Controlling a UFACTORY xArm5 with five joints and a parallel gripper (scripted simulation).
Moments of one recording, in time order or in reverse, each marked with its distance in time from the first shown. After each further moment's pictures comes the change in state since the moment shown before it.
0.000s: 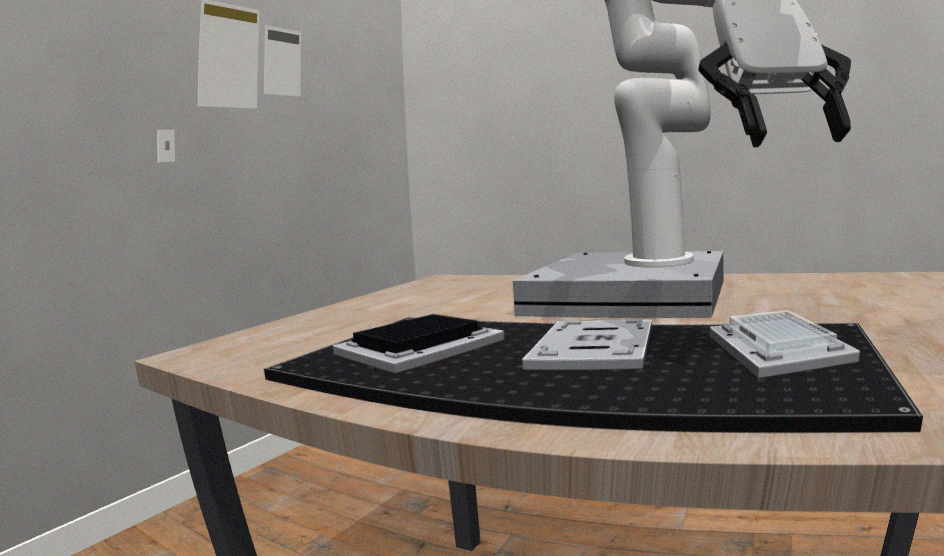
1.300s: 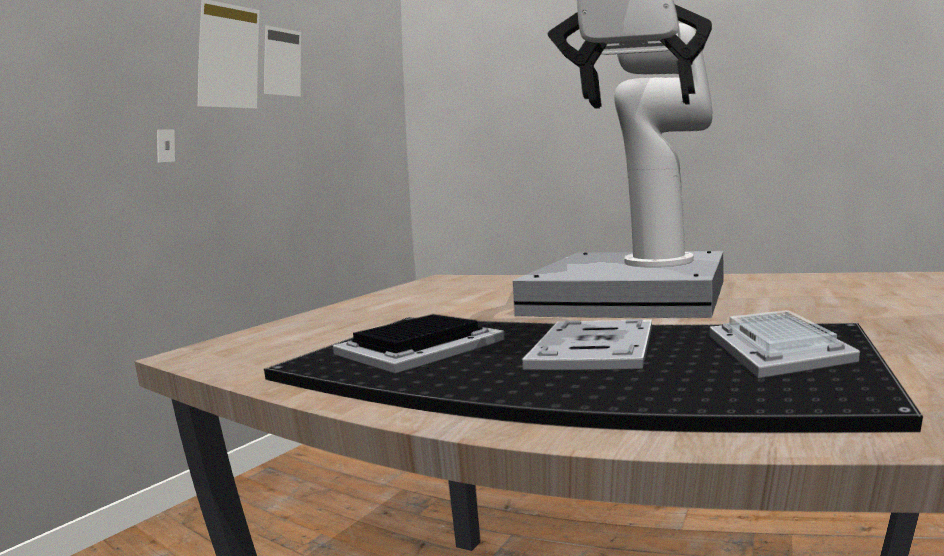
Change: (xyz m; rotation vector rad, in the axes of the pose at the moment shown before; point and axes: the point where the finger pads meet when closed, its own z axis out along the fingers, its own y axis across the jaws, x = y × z) arm -0.042 0.142 -0.069 -0.106 -0.259 0.206
